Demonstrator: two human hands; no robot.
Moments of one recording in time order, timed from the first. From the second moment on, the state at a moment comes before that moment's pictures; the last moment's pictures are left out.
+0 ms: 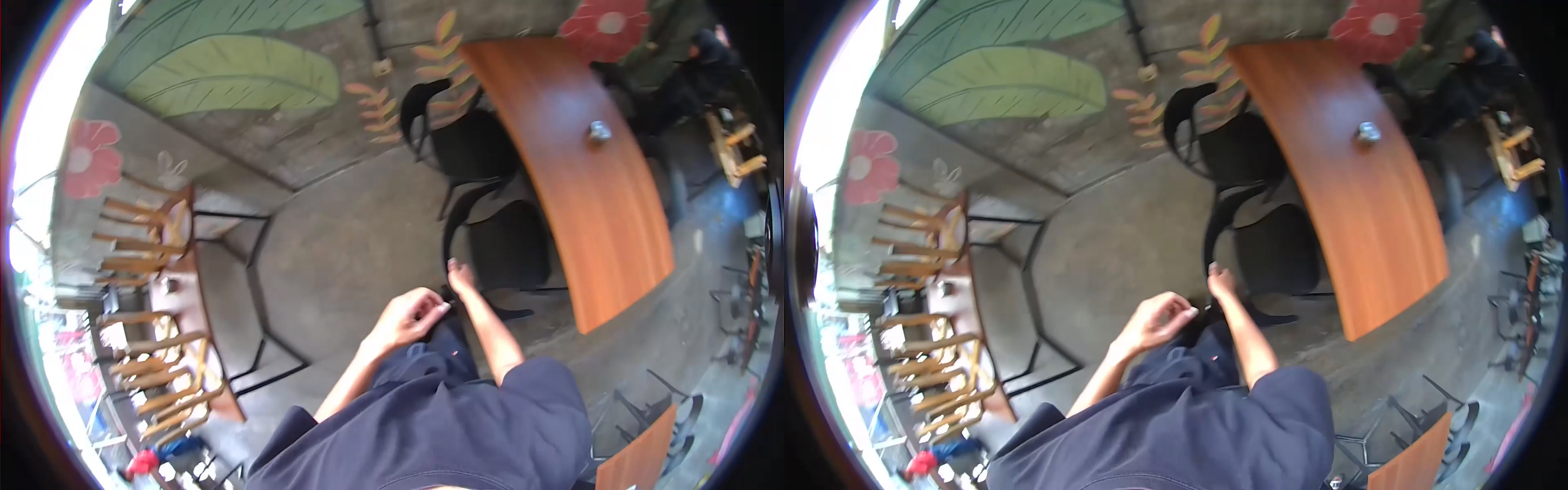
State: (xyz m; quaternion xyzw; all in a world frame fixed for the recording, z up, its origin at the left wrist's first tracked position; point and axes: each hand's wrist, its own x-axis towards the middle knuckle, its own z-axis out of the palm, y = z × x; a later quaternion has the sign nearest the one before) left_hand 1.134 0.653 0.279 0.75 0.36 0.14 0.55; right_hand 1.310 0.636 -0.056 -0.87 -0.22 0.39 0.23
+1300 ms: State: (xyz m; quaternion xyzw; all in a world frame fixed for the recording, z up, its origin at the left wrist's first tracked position) left_hand 0.702 0.579 -0.022 -0.15 0.56 0.14 0.80; right_hand 1.100 0.575 0.190 -0.03 -0.03 0.88 0.48
